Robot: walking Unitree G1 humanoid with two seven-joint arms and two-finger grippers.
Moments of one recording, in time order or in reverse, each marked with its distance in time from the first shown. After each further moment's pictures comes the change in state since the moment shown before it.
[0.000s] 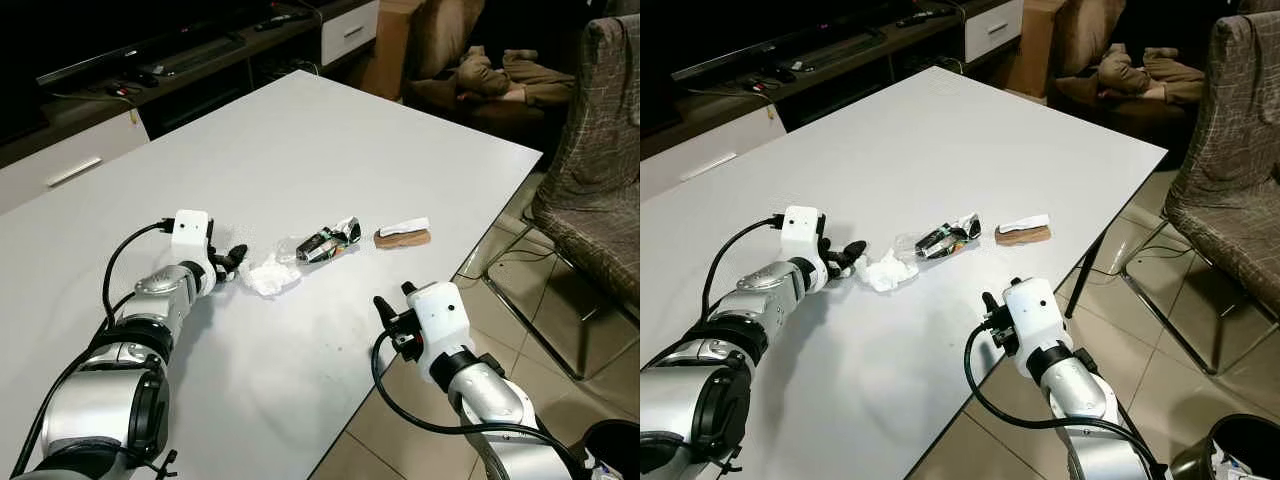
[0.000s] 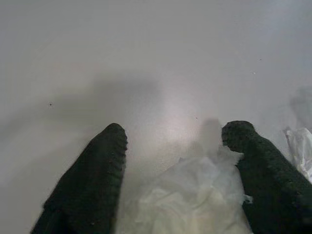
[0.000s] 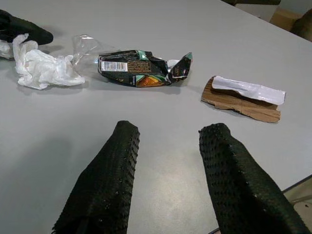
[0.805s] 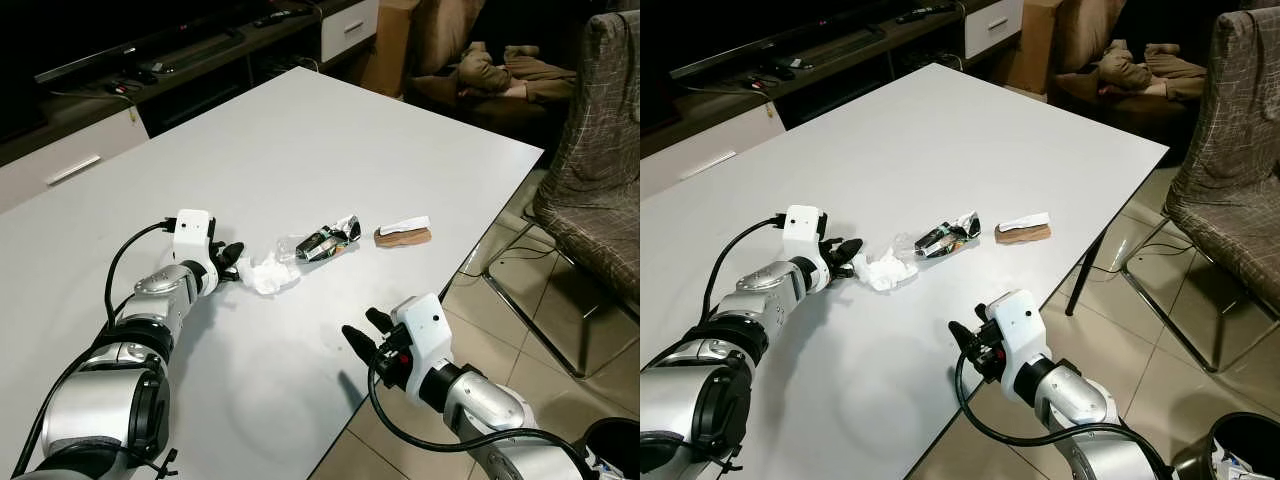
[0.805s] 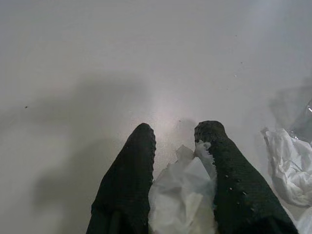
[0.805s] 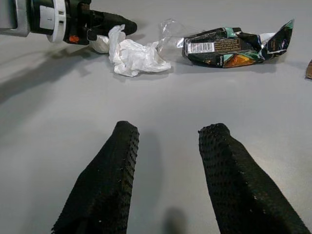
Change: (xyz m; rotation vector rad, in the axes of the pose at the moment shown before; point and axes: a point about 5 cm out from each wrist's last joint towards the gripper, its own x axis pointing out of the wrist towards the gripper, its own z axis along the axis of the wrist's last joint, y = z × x) left arm 0.000 -0.003 0.001 -0.029 -0.014 -0.060; right arm -0.007 0.020 -0.001 0.175 0.060 0.294
